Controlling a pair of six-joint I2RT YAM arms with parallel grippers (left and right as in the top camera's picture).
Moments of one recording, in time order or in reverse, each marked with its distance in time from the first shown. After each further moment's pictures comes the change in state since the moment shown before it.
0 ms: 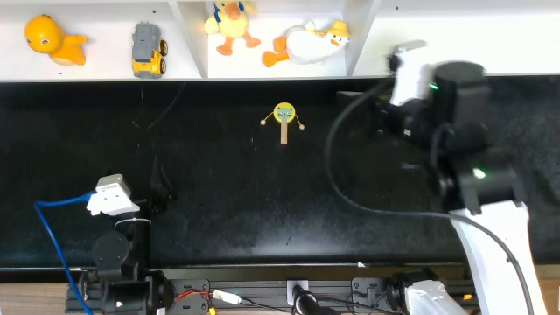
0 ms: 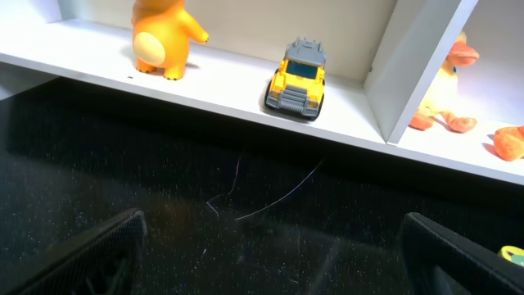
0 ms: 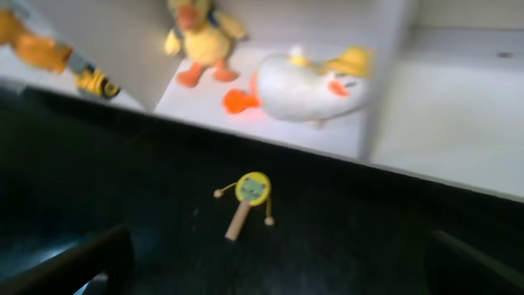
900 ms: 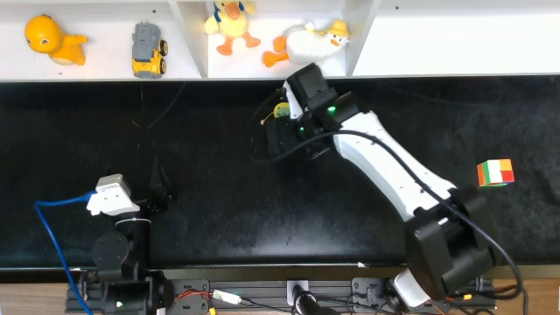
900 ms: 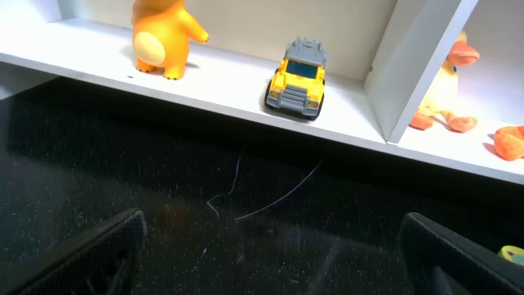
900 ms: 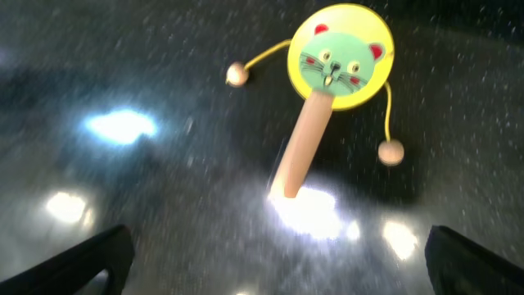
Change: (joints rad) left arm 0.000 0.000 0.000 0.000 0.000 0.000; right arm 0.319 0.579 0.004 0.055 0.095 0.220
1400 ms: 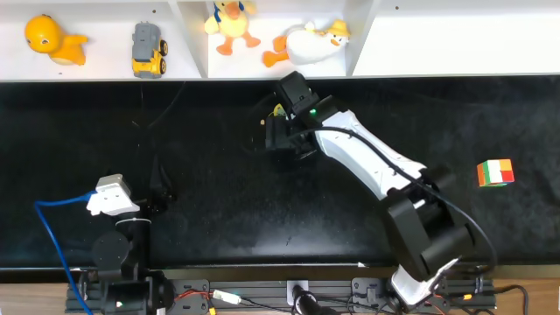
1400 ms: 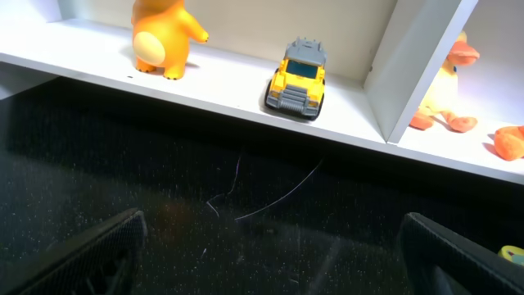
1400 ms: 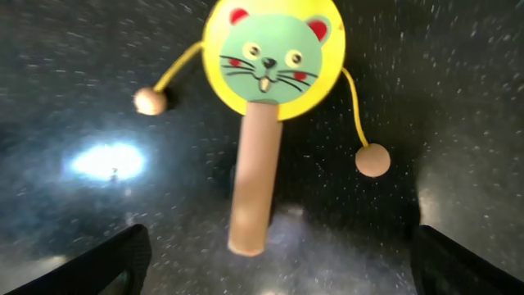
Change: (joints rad) left arm 0.000 0.000 0.000 0.000 0.000 0.000; right arm 0.032 0.112 0.000 0.043 0.117 0.225
